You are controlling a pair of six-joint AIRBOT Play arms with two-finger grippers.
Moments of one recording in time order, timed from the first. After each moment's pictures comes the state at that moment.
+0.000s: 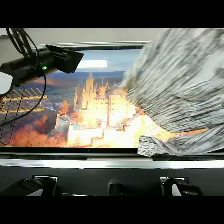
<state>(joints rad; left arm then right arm) -0.36 -1.15 1.46 1.11 -0.64 -1.28 -0.18 -0.71 1.53 -2.09 1.43 1.71</state>
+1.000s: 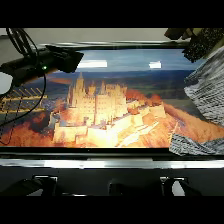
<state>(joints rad) -0.36 -1.15 1.46 1.11 -0.64 -1.29 -0.52 -0.90 1.62 -2.44 1.23 1.98</state>
